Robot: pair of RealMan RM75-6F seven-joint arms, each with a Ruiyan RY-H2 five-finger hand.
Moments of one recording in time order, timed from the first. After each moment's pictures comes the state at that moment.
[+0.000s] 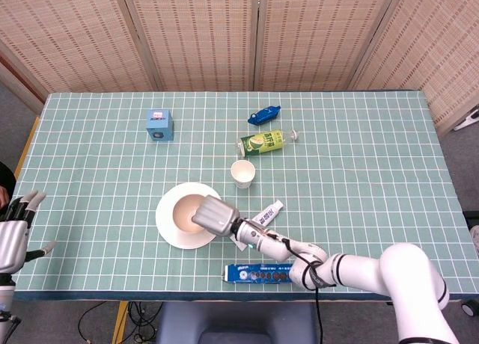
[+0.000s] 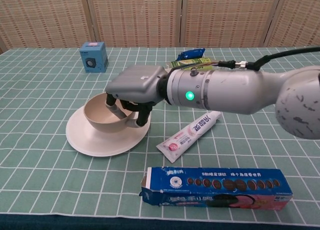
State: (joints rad) left arm -0.17 -1.12 -0.10 -1.61 1.36 1.44 0.14; right arm 1.12 -1.76 0.23 -1.22 -1.49 0.60 -0.32
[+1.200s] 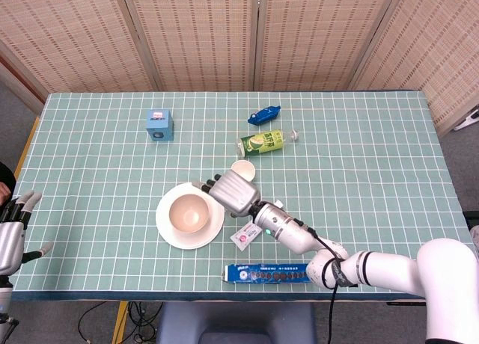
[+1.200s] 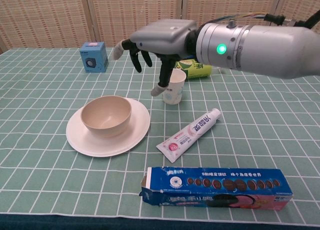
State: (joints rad) left arm -0.15 -1.12 -0.11 -1.61 1.36 1.45 0.13; right arm 1.06 -1.53 0.25 -1.48 -1.23 0.75 -0.45
